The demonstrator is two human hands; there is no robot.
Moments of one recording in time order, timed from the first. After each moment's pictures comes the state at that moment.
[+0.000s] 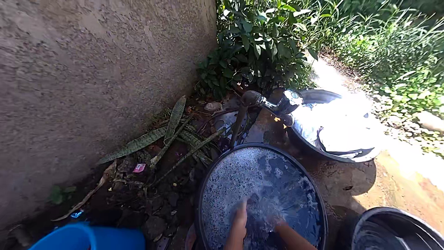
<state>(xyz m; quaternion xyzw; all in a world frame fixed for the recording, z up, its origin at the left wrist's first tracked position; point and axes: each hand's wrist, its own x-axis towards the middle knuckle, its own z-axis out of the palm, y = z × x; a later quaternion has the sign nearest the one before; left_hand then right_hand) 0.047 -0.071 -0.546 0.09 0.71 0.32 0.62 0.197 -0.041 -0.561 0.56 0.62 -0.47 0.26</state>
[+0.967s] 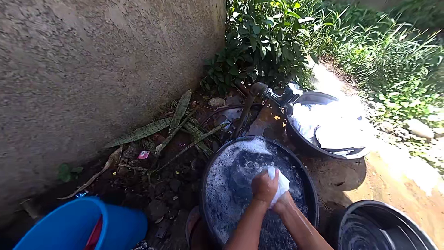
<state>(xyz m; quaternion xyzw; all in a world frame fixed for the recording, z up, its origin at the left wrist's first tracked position) 0.092 -0.032 -0.444 0.51 0.70 0.38 0.32 0.165 -0.054 -0.450 0.54 0.15 -0.69 -0.46</state>
